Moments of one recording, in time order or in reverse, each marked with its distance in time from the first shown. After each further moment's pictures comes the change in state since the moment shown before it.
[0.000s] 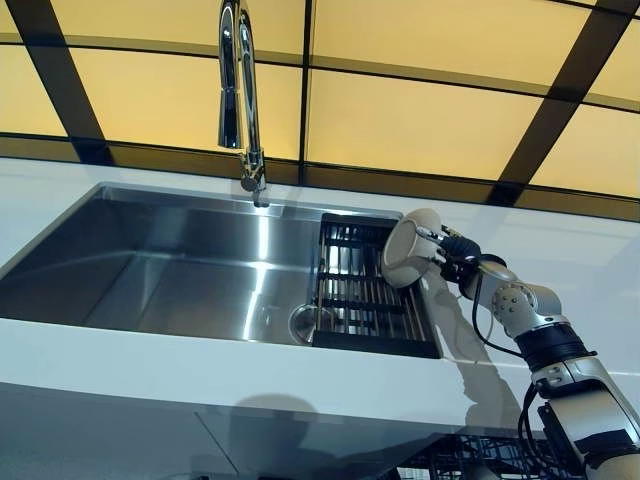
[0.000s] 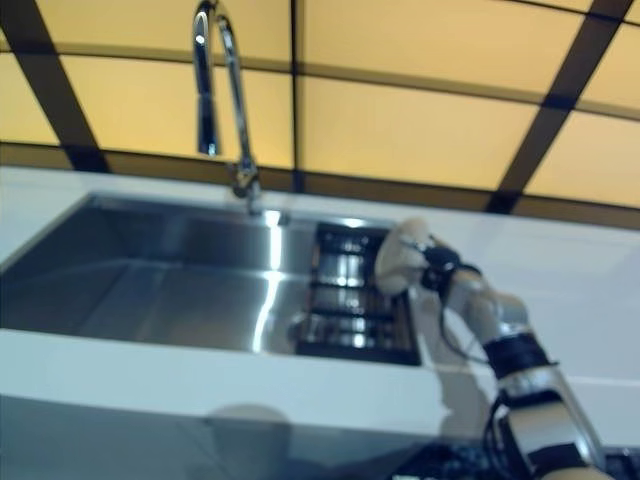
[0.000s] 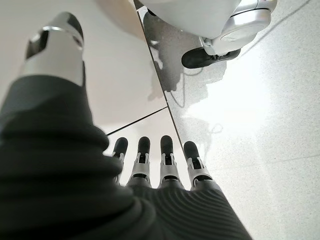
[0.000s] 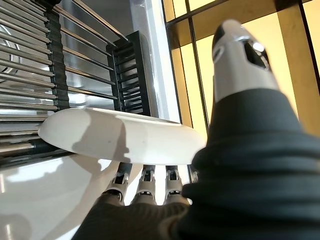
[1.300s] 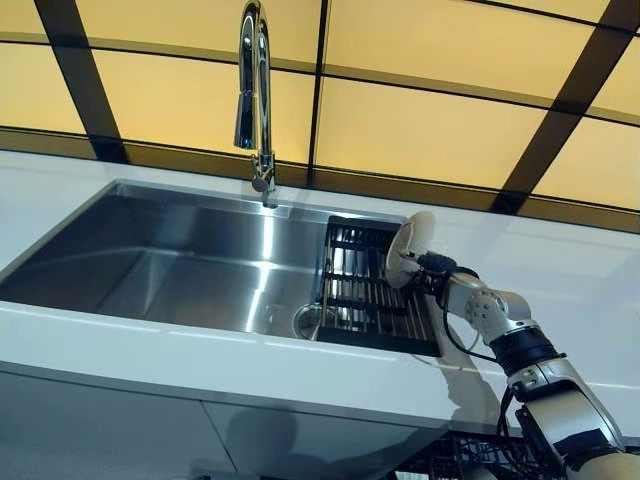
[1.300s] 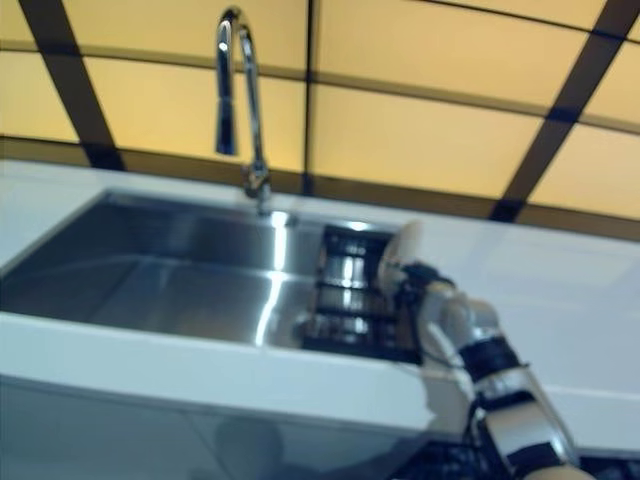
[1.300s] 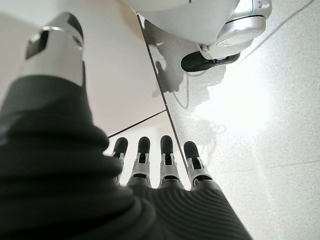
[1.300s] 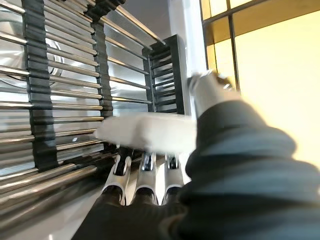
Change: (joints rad) left arm -0.012 0.003 -0.039 -0.005 0.000 0.021 -0.001; right arm -0.008 0.109 0.038 0.041 -0.028 0.068 -0.167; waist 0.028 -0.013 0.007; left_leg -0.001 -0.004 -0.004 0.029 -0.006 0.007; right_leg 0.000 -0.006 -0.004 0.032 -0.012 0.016
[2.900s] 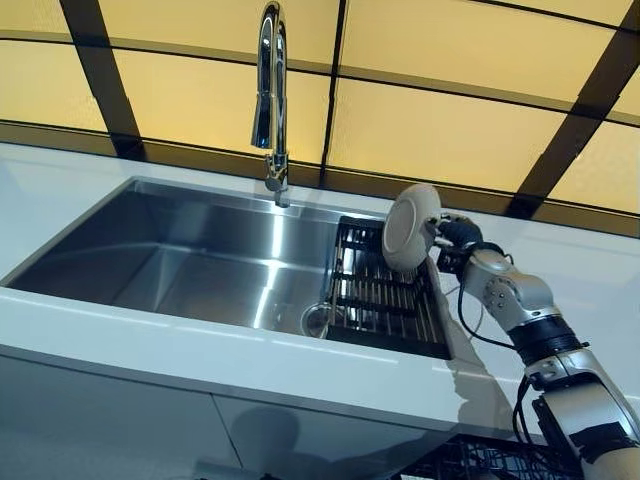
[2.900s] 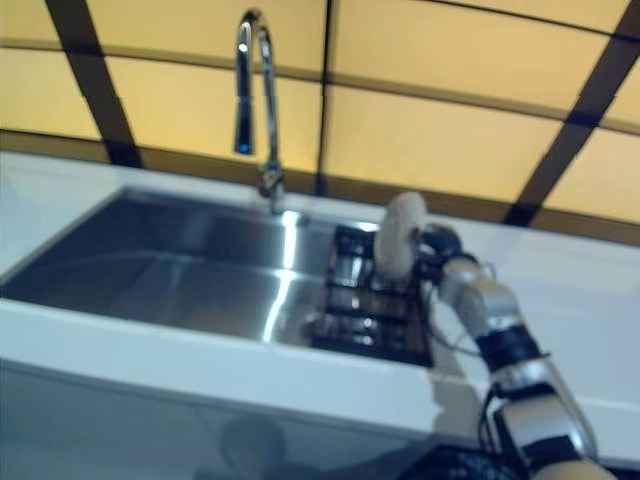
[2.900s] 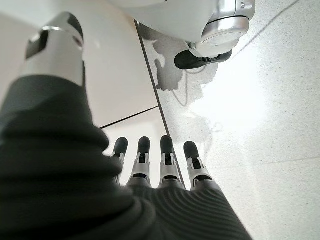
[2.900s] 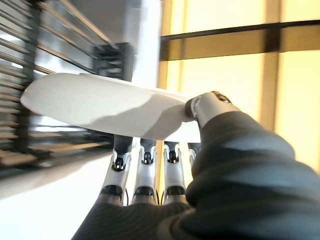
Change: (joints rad) left arm 0.013 0.010 0.001 -0.008 -0.001 0.000 -0.001; right arm -0.013 -0.132 -0.015 -0.144 -0.157 -0.134 0.105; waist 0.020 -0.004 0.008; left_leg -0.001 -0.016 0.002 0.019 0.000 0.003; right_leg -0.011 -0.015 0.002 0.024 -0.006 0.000
